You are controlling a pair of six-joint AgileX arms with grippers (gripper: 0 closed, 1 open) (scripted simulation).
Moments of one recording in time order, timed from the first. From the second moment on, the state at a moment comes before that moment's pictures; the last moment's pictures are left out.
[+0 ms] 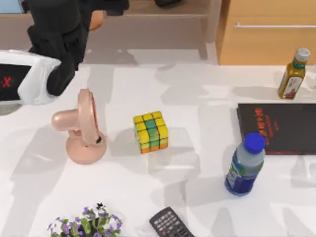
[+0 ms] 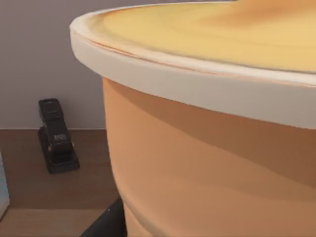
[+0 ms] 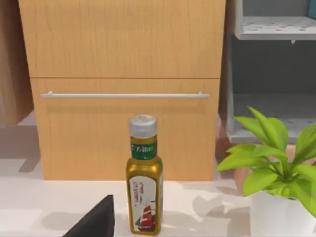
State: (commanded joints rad) left arm -0.38 1.86 1.07 0.80 -0.33 0.01; right arm 0.00 0.00 0.00 0.00 0.00 0.00
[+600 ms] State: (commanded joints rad) left arm -0.34 1.86 0.92 0.91 -0.35 0.03; right arm 0.00 0.00 0.00 0.00 0.00 0.00
